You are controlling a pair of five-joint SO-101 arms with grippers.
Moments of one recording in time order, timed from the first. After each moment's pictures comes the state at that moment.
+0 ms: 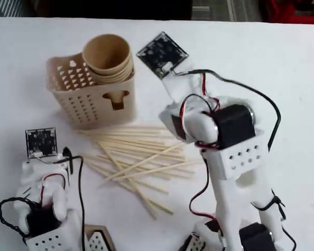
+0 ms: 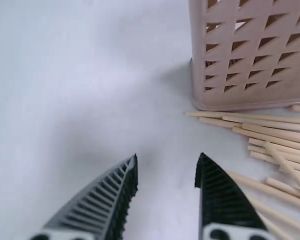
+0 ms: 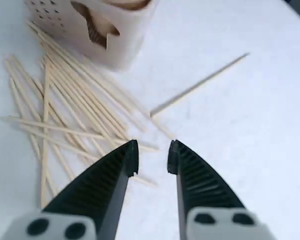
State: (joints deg) left arm -26.2 -104.2 88.5 65.4 -14.2; right arm -25.3 -24.7 -7.5 97.9 22.5
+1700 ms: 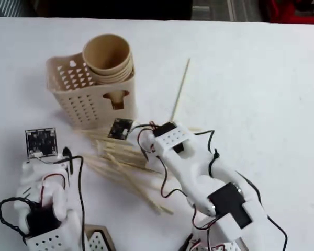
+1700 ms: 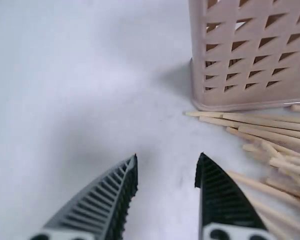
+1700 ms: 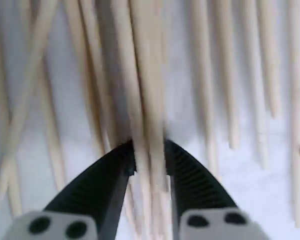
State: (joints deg) left arm -26.2 -104.2 88.5 65.4 -14.2; right arm -33.8 1.1 36.7 57.1 42.1
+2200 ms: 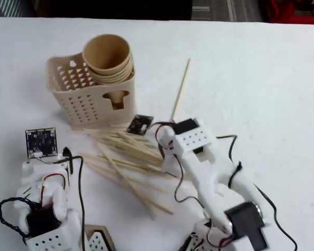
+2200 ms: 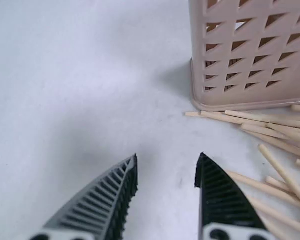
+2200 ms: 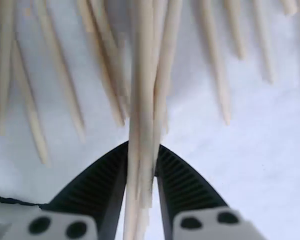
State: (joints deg) left arm -26.2 -104.2 88.5 65.4 -14.2; right arm -26.7 -12.6 40.7 71.5 42.2
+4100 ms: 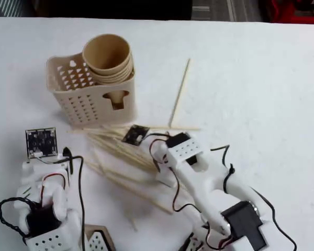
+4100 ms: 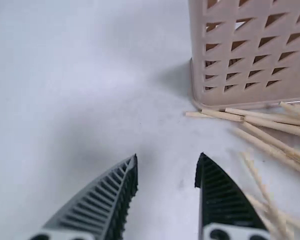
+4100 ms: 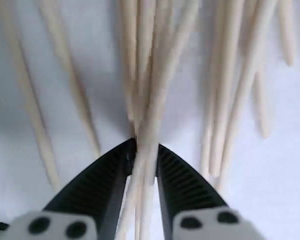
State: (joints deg) left arm -26.2 -104.2 88.5 65.4 -14.7; right arm -30.9 -11.7 48.6 62.5 34.6
